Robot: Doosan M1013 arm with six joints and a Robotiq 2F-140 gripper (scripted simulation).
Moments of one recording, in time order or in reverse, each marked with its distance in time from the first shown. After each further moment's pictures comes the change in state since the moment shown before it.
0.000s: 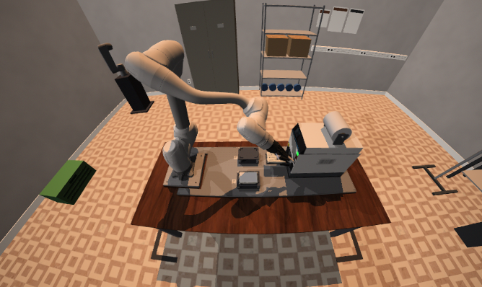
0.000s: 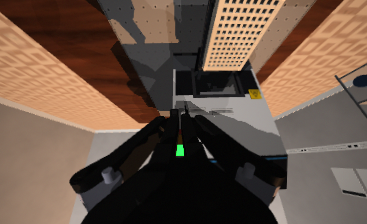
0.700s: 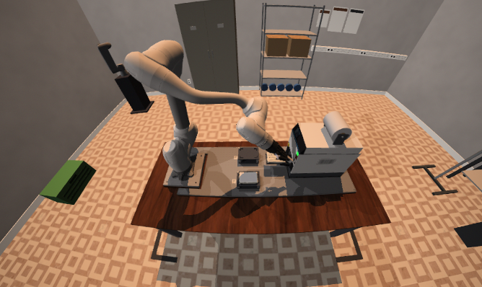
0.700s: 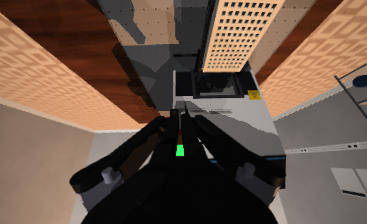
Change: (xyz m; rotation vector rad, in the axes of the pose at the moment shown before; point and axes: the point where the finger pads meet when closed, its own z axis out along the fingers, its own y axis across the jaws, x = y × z) arm 0.002 0.000 -0.002 0.000 0.001 0.000
